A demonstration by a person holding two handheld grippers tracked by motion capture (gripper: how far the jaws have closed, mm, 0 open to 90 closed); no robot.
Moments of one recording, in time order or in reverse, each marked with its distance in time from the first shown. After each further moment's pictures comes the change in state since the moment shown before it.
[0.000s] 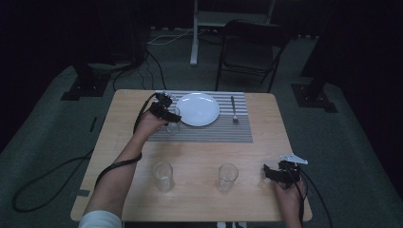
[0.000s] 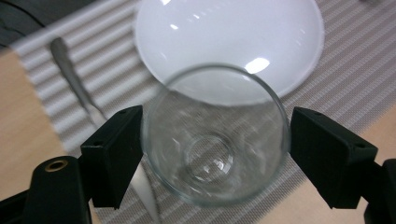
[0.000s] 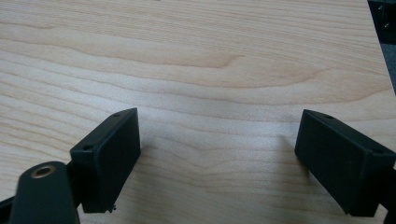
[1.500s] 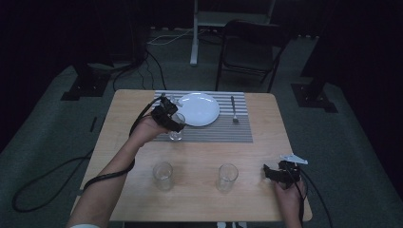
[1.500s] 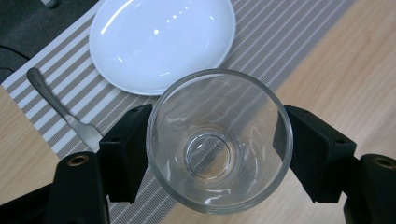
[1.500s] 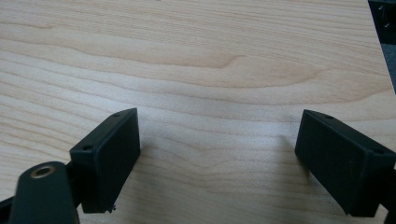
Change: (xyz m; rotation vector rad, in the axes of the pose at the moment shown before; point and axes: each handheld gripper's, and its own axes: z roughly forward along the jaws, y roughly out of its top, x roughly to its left) left arm -0.050 0.002 -0.056 0.005 -0.015 0.195; right arm 0.000 0.000 0.000 0.000 0.001 0.000
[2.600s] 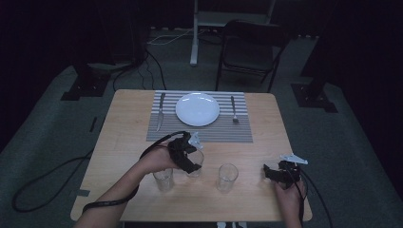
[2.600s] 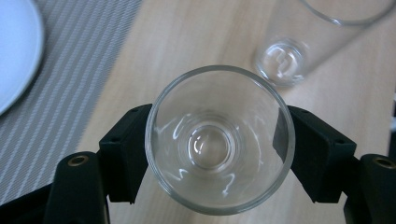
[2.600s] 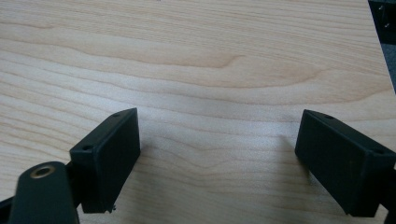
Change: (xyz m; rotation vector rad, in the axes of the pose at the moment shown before) left arm -0.112 -0.031 -0.008 0.050 -0.265 0.354; right arm 0.000 0.000 0.000 0.000 0.000 0.000
